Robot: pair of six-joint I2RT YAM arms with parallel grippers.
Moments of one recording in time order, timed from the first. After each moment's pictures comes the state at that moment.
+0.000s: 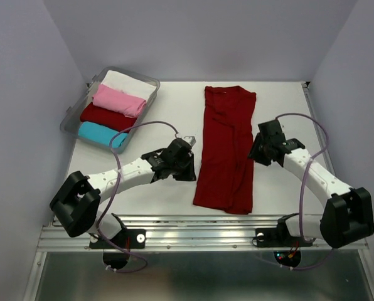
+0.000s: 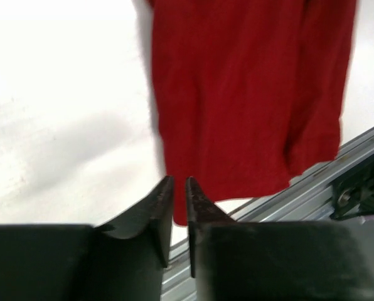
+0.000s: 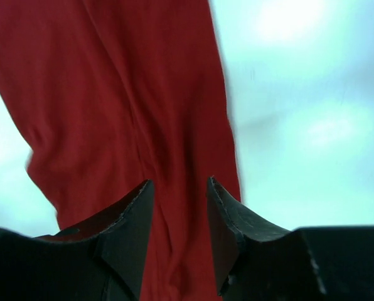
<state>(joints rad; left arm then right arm) -0.84 1.42 0.90 -0.35 0.07 -0.67 0.28 1.32 0.94 -0.58 0.17 0.68</state>
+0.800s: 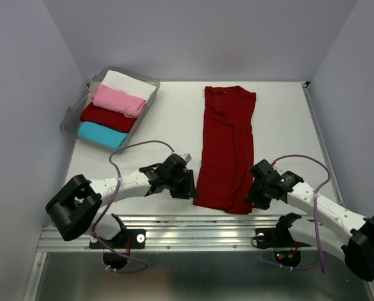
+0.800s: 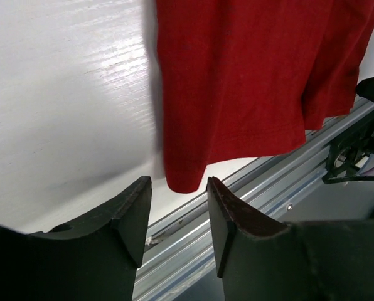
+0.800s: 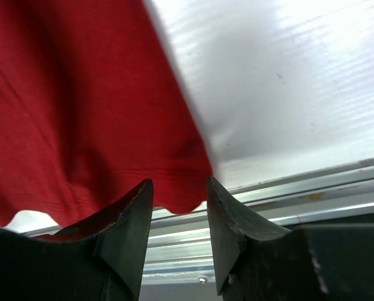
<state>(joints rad) -0.87 1.36 0.63 -0.21 0.22 -0.83 0.60 0.96 0.54 -0.85 0.11 1.12</state>
